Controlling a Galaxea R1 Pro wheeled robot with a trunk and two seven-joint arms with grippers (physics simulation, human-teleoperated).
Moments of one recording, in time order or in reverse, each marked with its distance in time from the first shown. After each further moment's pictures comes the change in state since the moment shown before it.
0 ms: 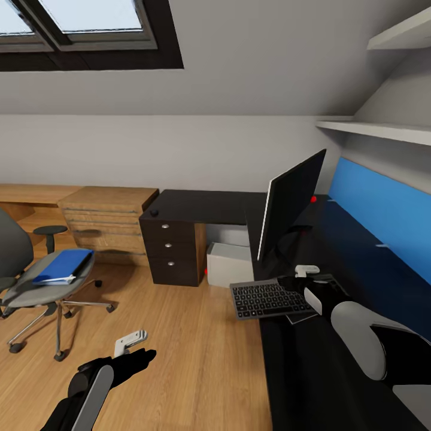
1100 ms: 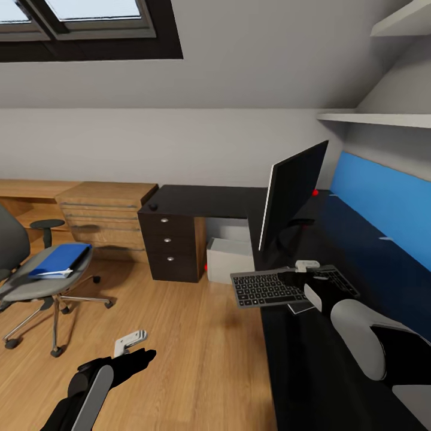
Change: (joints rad) left arm 0.000 0.001 0.000 0.000 0.000 0.000 -0.001; right arm 0.000 0.003 0.003 -0.047 0.002 0.000 -0.001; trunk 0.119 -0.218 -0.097
